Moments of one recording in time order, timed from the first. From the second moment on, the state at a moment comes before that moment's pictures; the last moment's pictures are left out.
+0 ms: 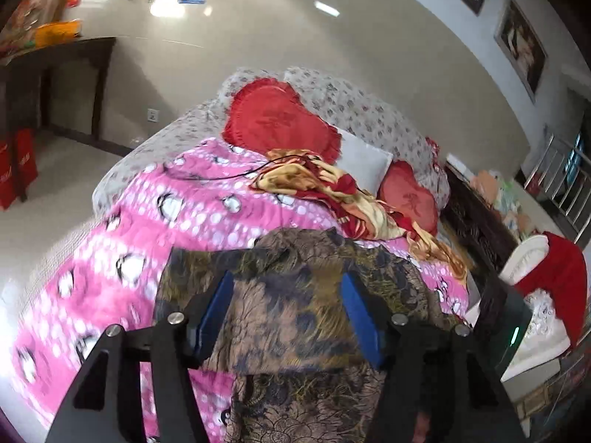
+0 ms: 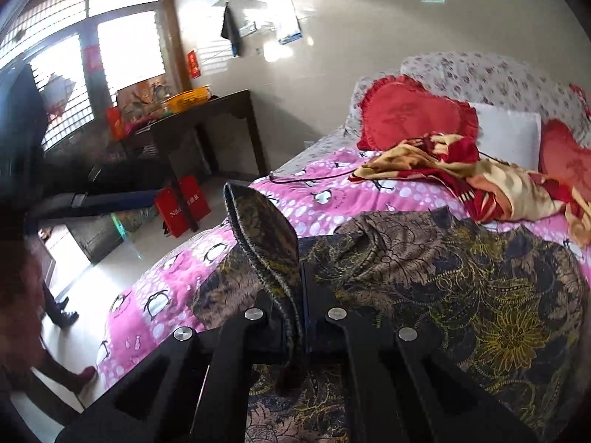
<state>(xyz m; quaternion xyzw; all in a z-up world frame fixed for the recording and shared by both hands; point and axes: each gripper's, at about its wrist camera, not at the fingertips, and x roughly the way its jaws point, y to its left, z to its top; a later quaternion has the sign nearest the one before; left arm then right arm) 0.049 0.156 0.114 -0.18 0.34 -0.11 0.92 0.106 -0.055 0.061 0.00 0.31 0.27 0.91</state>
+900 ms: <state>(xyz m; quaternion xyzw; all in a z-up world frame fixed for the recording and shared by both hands) 0.007 0.081 -0.066 -0.07 0.41 -0.14 0.90 0.141 -0.082 0.030 -0.02 0.36 0.22 0.91</state>
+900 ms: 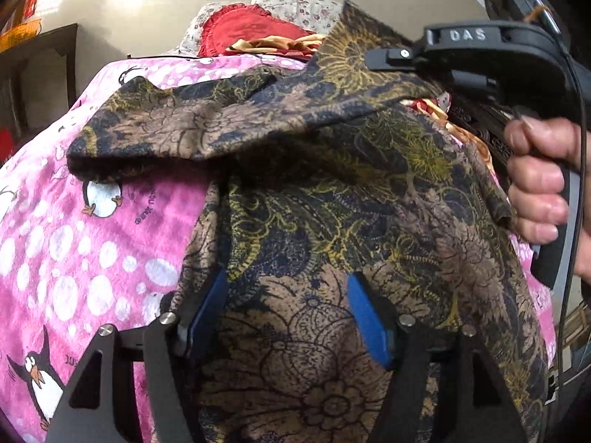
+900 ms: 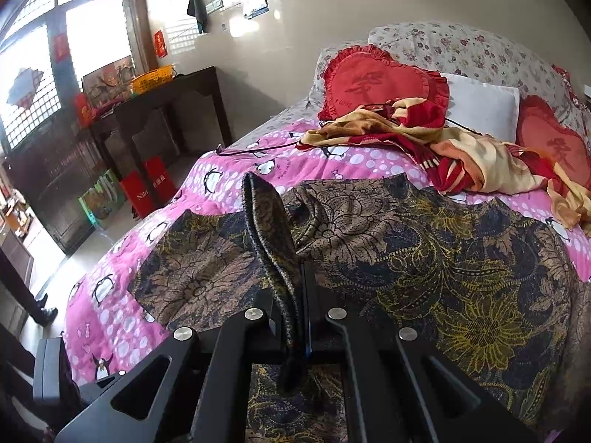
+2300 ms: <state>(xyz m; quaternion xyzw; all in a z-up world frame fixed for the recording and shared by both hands) 0.016 0.066 -0.061 -0.03 0.42 -0.14 0.90 0.125 -0.353 -0.047 0.22 0.41 0.03 0.88</state>
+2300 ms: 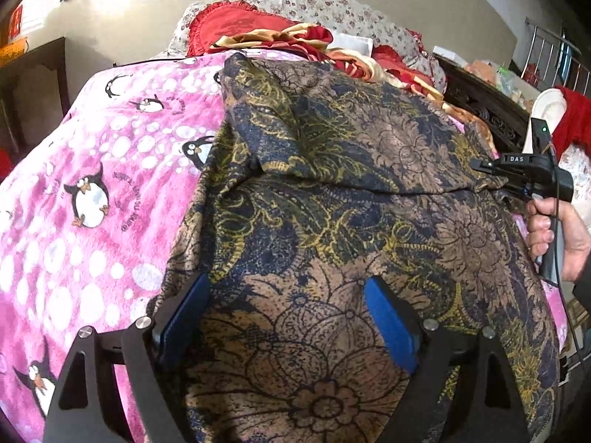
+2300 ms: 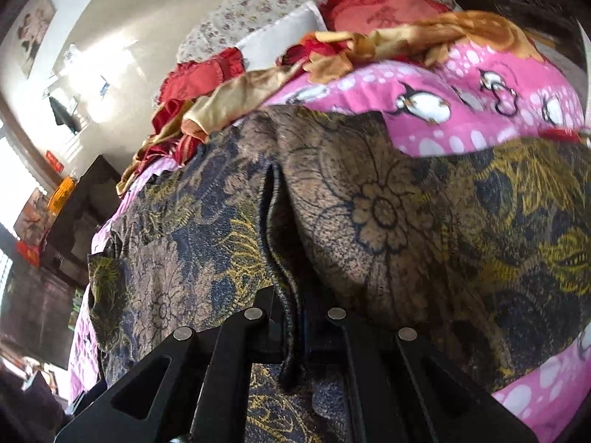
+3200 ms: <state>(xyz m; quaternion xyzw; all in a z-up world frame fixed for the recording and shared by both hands) 0.177 0.069 -0.059 -0.01 0.41 -0.05 0.91 0.071 -0.335 0.022 0.10 0.36 0.03 0.93</state>
